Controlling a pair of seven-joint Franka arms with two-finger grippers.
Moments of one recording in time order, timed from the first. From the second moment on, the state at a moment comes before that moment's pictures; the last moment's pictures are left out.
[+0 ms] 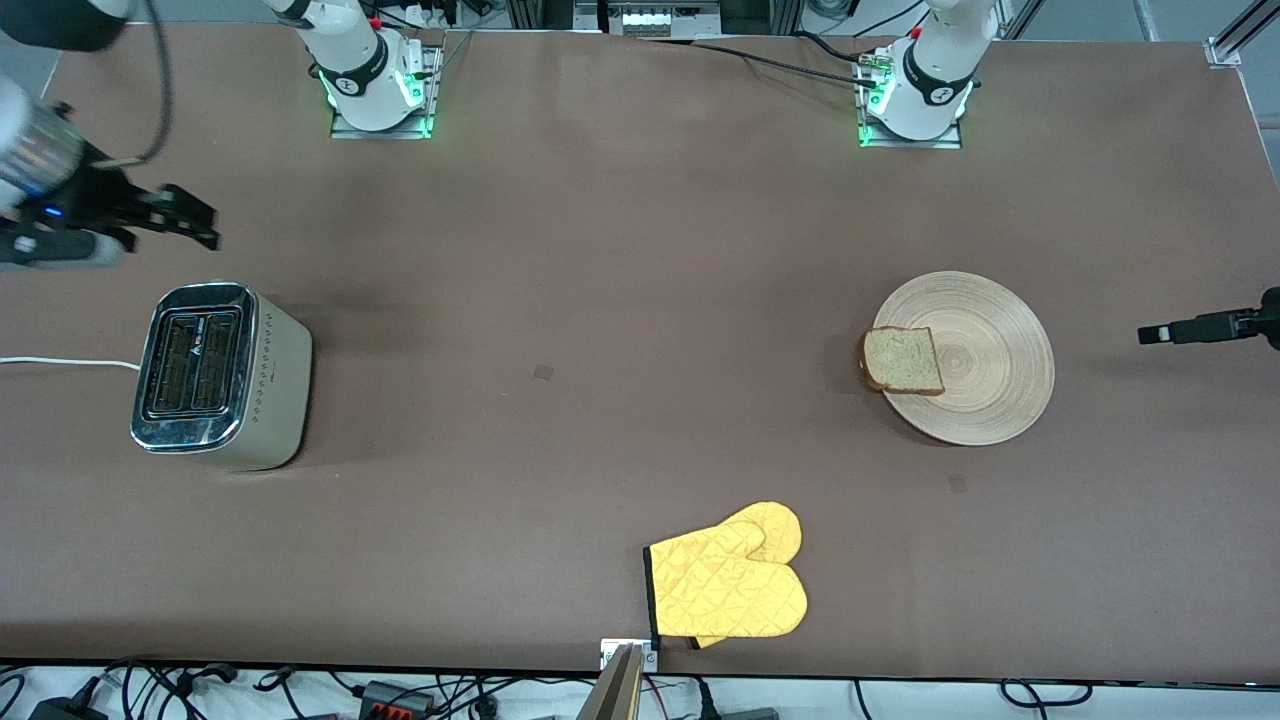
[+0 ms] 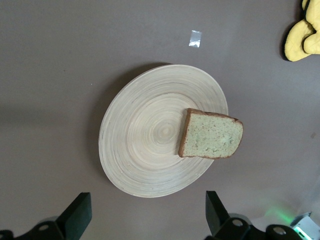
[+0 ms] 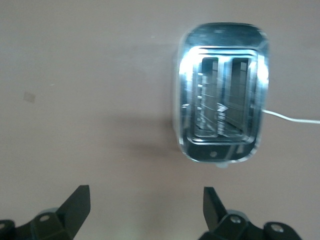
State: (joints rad) left arm 0.50 0.47 -0.05 -1.51 -0.36 1.55 0.29; right arm 0.07 -0.05 0.00 -1.81 -0.02 1.71 -0.03
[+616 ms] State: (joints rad) left arm 0.63 0.76 -0.05 -1.52 -0.53 1.57 0.61; right arm 0.23 0.07 0.01 -1.80 0.04 1.89 -0.02
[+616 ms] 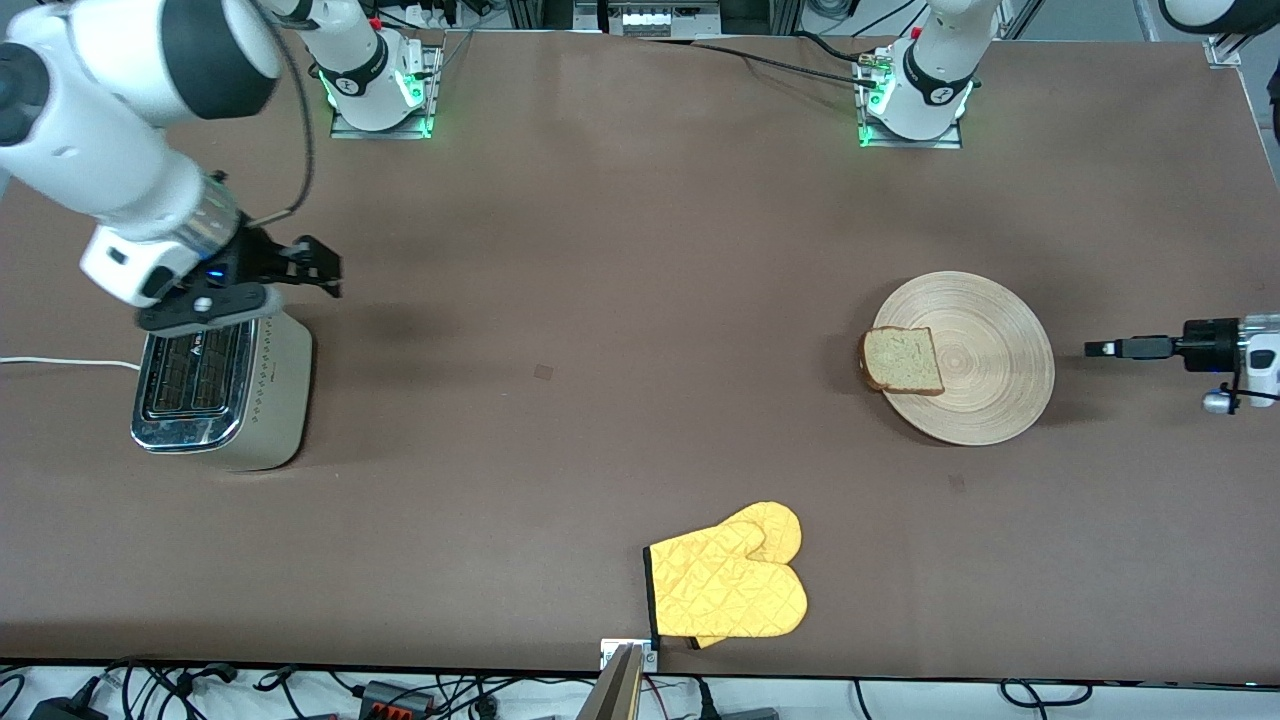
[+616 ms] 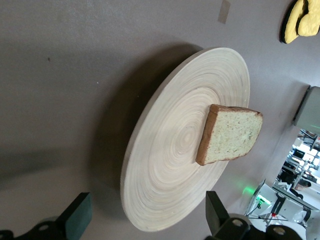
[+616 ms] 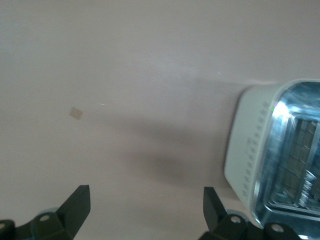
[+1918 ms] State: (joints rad) left arm 0.63 0.86 -0.06 -1.56 -0.63 1.59 1.02; right arm 0.32 0.15 0.00 -1.74 0.04 1.96 -0.02
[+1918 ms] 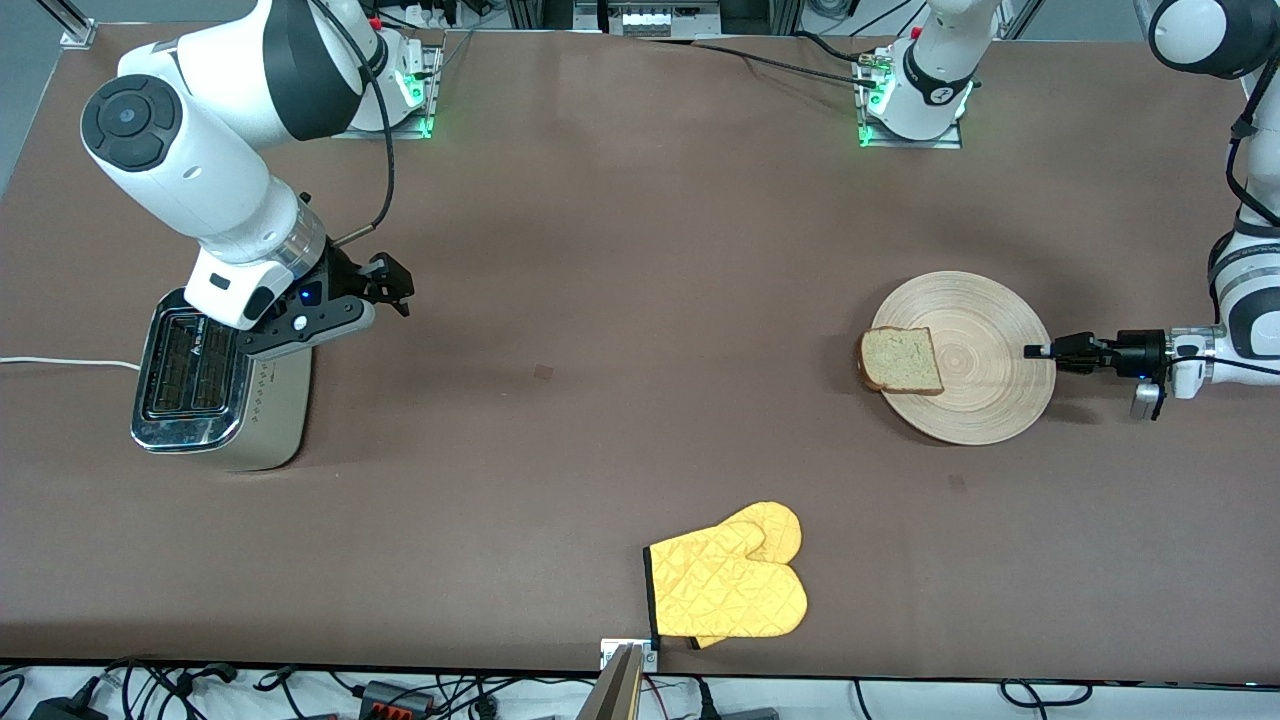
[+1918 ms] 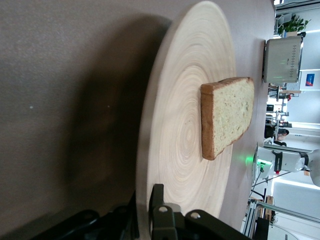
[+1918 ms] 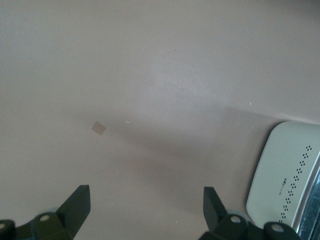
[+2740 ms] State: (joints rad) left arm 0.60 0.85 -0.37 -1.55 -0.64 1.69 0.63; right arm 0.32 0.15 0.00 -1.74 0.04 1.96 -0.02
